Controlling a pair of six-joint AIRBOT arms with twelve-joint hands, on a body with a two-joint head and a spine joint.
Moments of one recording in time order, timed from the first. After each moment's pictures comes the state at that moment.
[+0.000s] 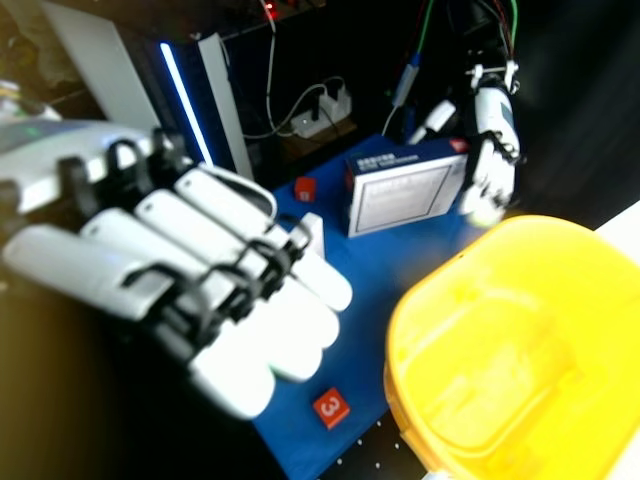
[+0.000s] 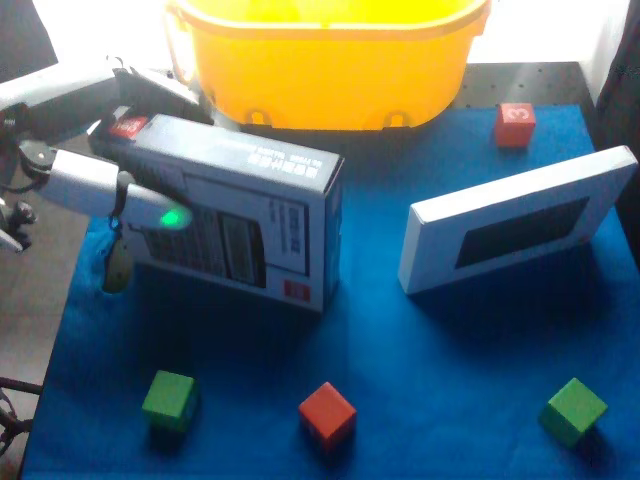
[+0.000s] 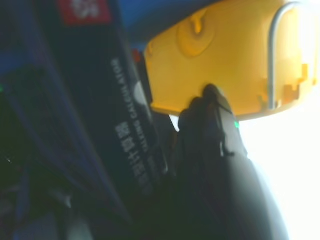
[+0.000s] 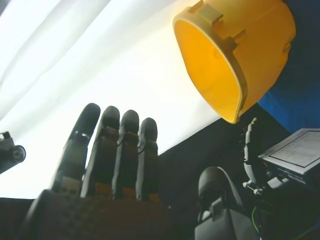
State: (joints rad) left arm 0.81 -1.10 1.55 0.48 -0.88 -0.03; right arm -0.24 -0.72 1.05 -0.02 0.39 -1.24
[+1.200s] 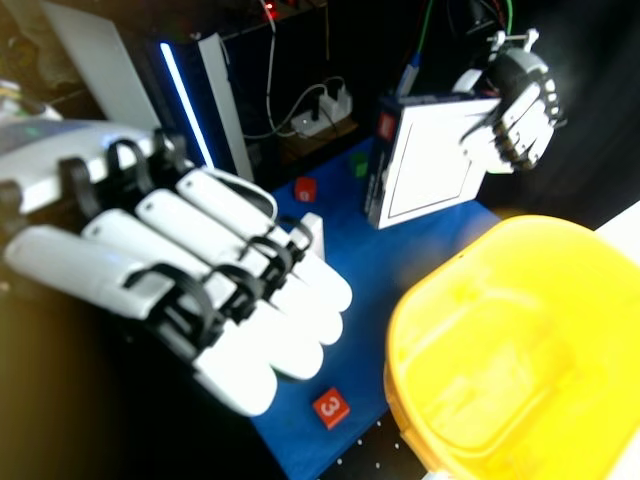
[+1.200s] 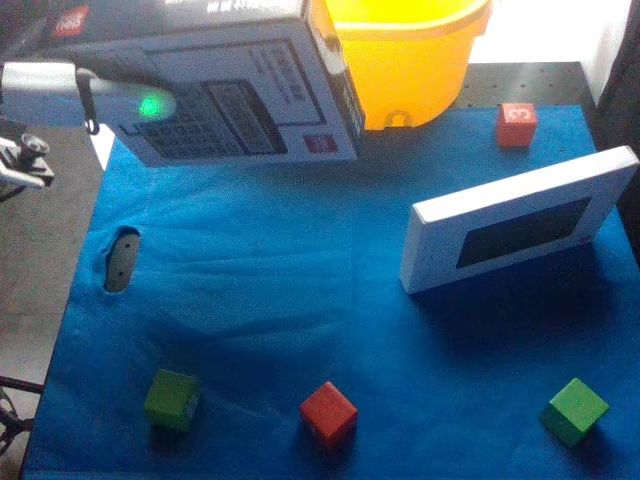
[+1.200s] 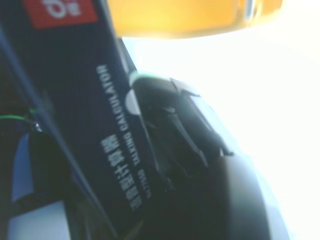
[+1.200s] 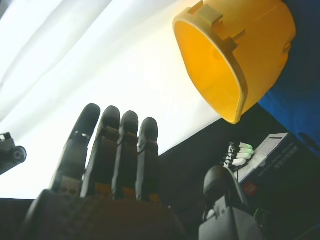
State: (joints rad) left arm 0.80 -1.09 1.55 0.12 -1.15 0.04; right arm -0.24 -0.72 1.05 -0.02 0.39 -1.24
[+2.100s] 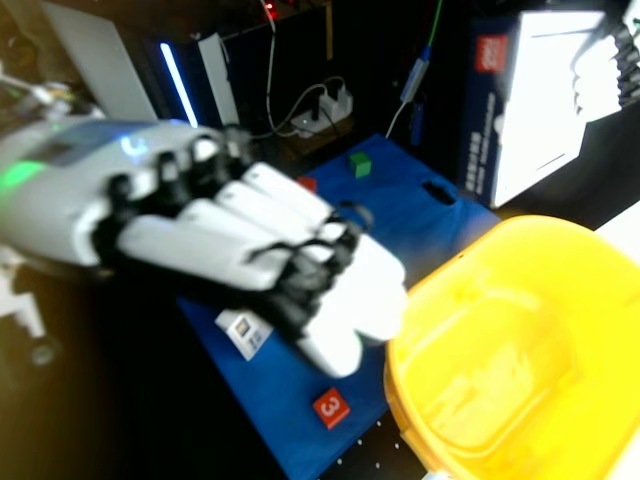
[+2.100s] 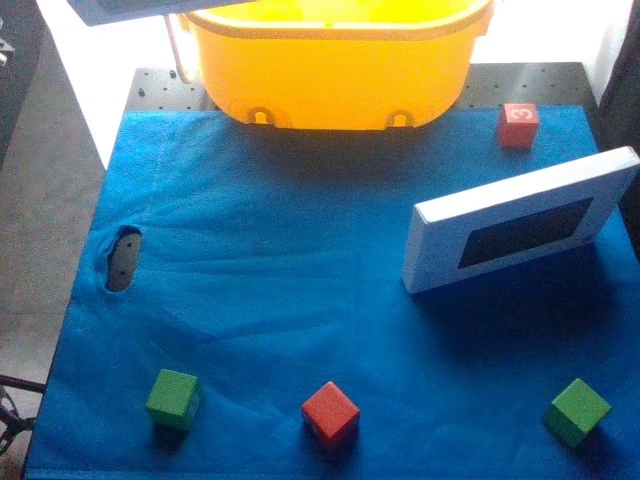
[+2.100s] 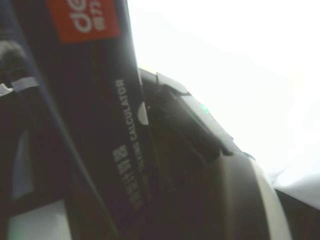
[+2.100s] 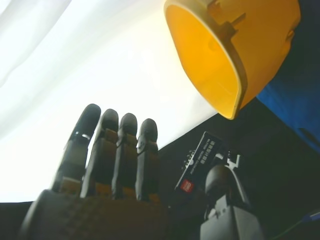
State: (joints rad) left arm 0.57 -1.10 1.66 0.08 -1.04 0.11; right arm -0.24 -0.82 1.09 -0.02 0.39 -1.24
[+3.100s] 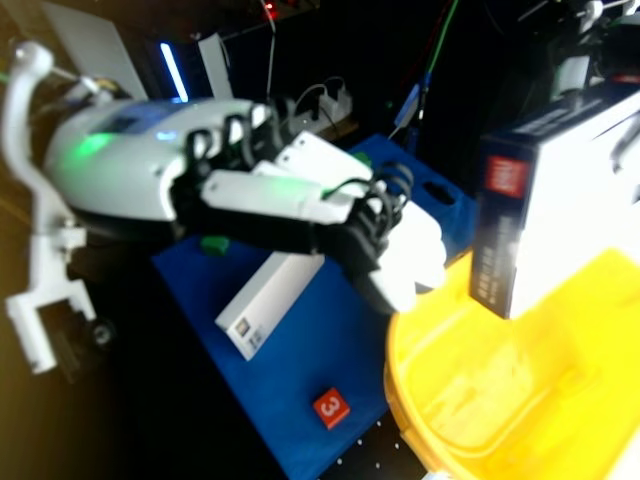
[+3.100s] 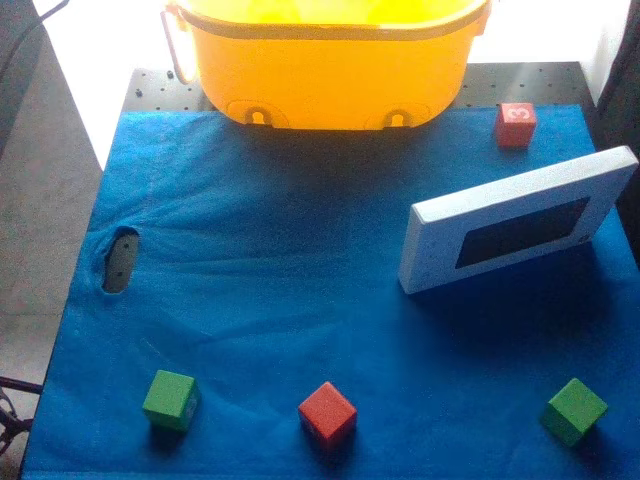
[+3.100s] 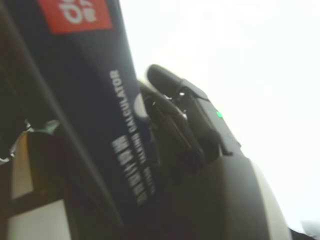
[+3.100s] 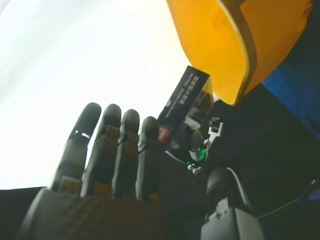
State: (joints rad) left arm 0.35 -1.37 1.96 0.32 -0.84 0.06; right arm -0.26 -0.87 1.10 -0.02 0.47 -1.24
